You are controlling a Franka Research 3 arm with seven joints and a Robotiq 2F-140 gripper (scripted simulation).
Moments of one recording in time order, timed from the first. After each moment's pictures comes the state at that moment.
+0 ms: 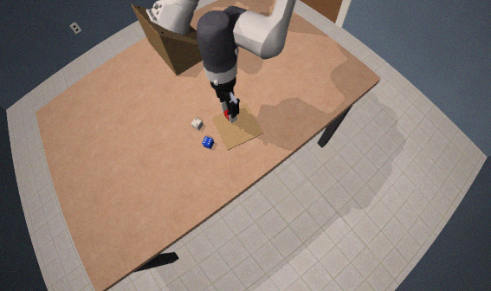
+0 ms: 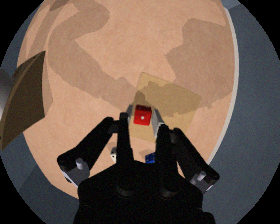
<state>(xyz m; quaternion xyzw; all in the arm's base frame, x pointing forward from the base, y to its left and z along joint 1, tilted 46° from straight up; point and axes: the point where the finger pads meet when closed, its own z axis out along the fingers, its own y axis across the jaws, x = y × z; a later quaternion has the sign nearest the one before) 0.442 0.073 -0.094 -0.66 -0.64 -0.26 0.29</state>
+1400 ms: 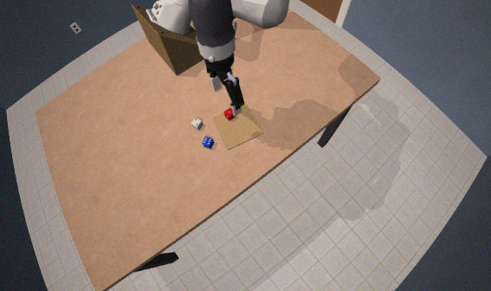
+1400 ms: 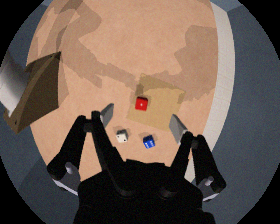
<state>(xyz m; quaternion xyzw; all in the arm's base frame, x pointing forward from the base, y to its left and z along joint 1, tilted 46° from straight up) 0.447 0.010 -0.033 -0.66 -0.65 -0.26 0.29</state>
